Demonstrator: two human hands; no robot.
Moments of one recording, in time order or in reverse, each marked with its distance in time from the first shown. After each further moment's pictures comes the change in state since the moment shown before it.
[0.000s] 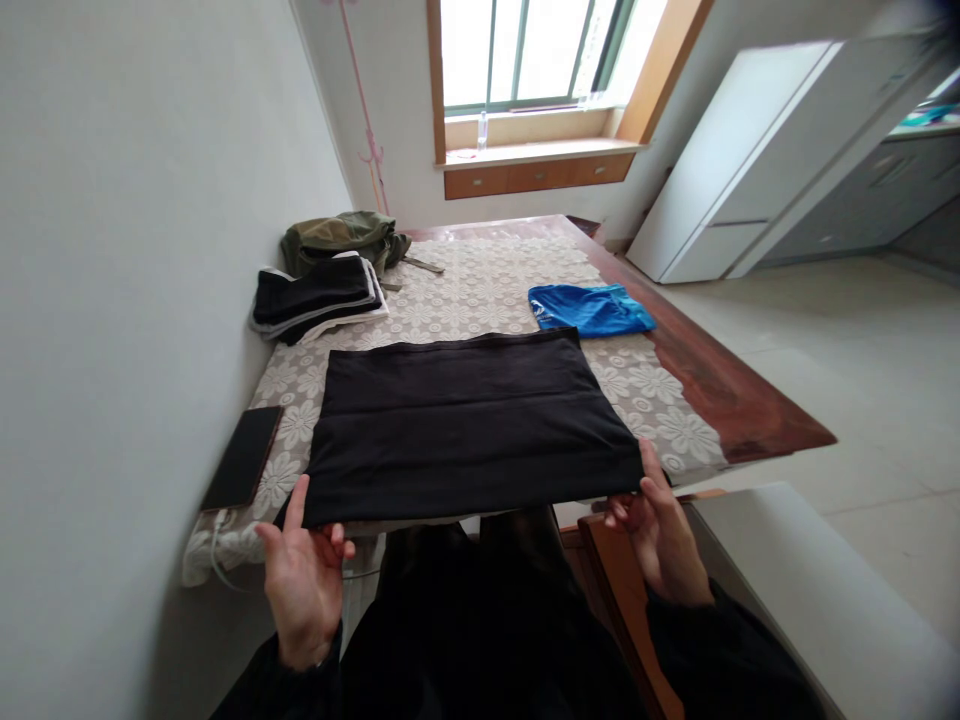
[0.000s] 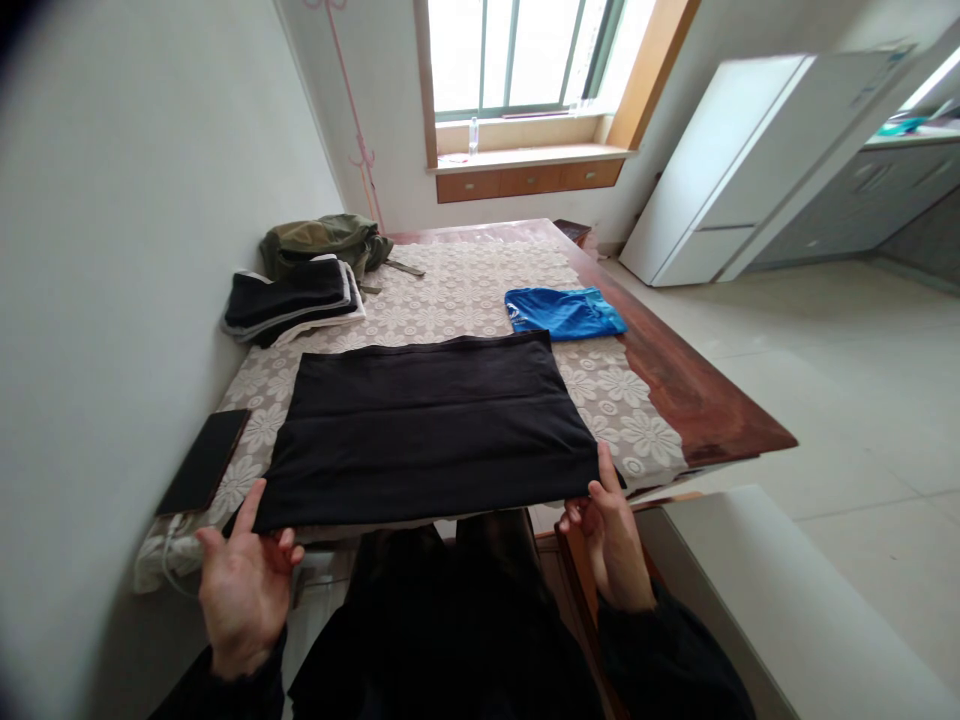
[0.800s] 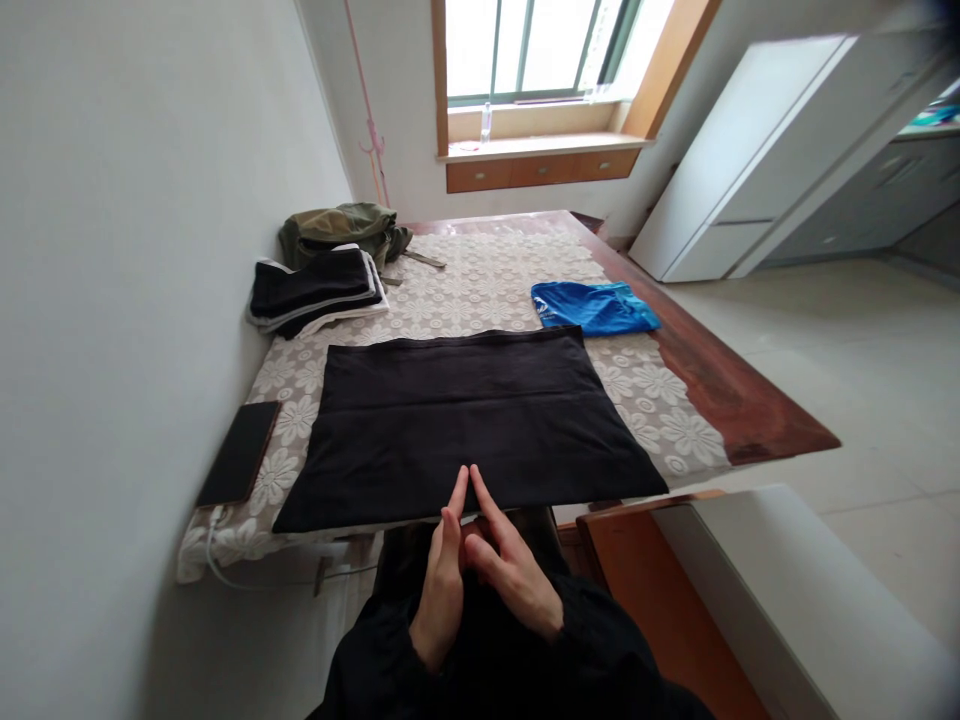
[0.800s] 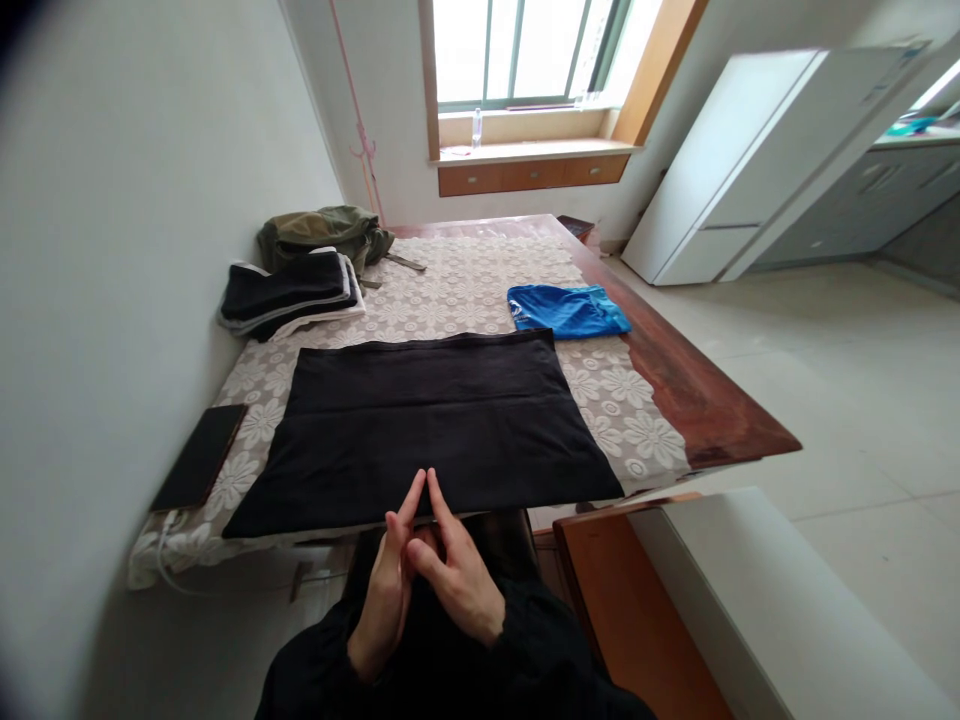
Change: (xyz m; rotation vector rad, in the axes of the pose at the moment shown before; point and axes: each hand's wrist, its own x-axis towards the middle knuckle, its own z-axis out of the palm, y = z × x) left_hand -0.053 -0.099 0.063 0.175 -0.464 -0.180; right_hand -0.063 0.067 0.112 -0.348 -0.662 0.053
